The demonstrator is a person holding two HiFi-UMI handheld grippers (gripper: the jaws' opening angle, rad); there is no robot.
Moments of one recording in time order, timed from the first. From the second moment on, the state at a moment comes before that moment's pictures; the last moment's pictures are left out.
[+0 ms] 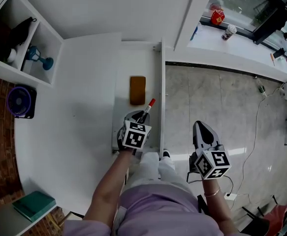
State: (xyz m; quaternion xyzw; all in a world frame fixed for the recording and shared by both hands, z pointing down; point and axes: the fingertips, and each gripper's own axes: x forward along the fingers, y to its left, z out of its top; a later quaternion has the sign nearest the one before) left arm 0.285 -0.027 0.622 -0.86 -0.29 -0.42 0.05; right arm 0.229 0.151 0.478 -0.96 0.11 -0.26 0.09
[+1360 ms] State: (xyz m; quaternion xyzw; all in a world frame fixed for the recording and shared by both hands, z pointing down) left arm 0.302 -0.026 0.701 -0.81 -0.29 -0.50 0.08; right arm 0.245 0.156 0.502 -0.95 0.08 -0.29 0.10
